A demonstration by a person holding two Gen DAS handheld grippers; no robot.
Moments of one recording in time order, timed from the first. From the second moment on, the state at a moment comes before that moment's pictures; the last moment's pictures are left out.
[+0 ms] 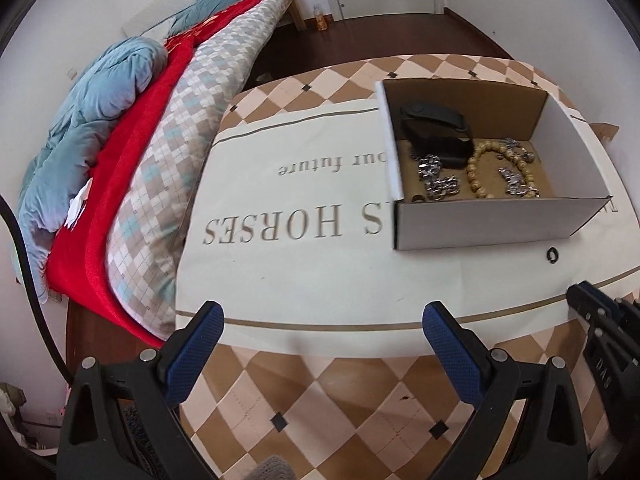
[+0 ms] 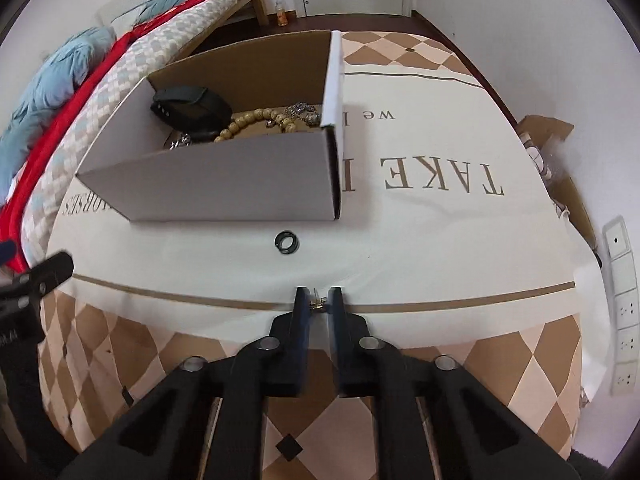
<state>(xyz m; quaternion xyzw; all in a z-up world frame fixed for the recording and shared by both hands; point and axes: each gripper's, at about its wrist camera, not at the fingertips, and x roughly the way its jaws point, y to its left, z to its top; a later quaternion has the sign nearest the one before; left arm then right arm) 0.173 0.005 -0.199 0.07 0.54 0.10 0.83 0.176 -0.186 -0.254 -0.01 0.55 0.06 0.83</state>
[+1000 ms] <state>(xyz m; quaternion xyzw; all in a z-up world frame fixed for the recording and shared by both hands) 0.213 -0.144 -0.244 0.06 0.53 -0.01 0.85 0.181 -0.326 -0.216 0.13 0.51 -0.05 0.85</state>
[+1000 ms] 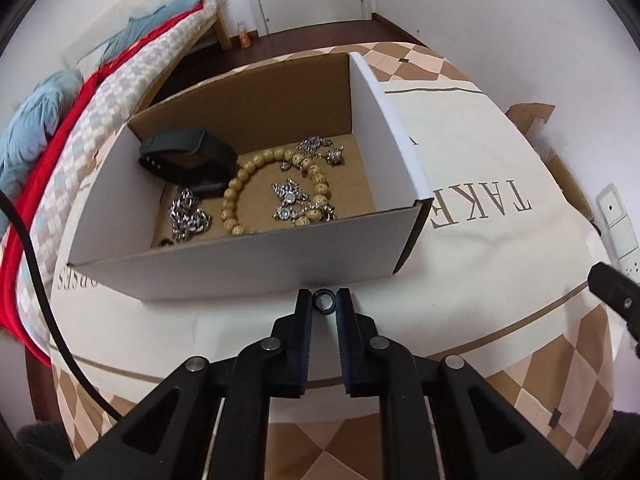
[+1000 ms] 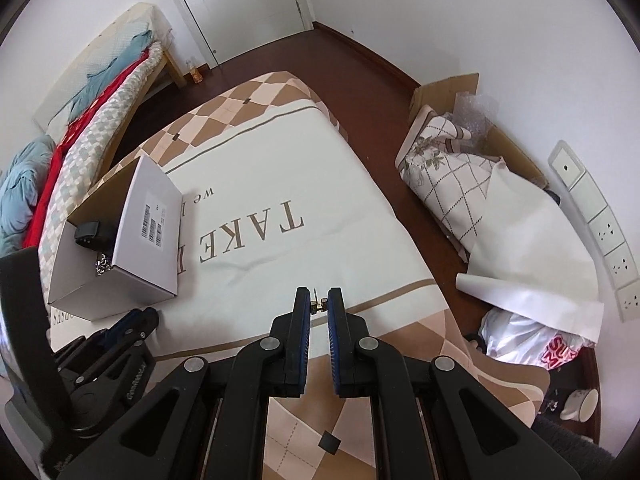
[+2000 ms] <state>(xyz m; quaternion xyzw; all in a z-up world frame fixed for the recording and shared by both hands) 0.240 -0.015 -0.115 0.03 0.50 -0.01 0.86 0.240 -0.218 -0.137 0.13 0.49 0.14 0.85</state>
